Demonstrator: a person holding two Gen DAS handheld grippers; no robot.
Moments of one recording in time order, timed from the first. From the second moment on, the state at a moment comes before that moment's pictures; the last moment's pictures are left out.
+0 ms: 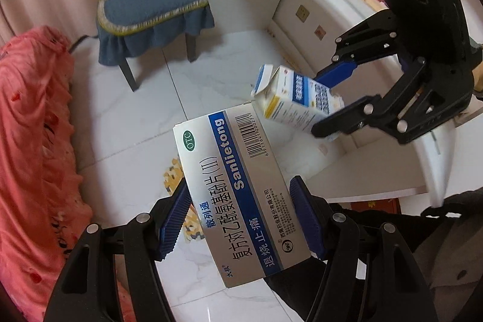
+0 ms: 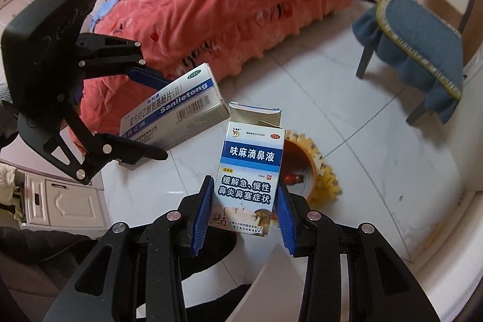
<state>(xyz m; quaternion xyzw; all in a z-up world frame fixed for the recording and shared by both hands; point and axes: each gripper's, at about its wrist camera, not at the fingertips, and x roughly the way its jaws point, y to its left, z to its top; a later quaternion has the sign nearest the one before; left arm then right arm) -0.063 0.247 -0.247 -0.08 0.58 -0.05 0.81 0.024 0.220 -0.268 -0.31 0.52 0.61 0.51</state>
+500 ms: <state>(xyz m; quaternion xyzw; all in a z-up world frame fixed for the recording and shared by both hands) -0.061 0.271 -0.332 -0.12 0.60 -0.07 0.78 0.027 0.272 -0.392 -0.34 0.59 0.55 0.48</state>
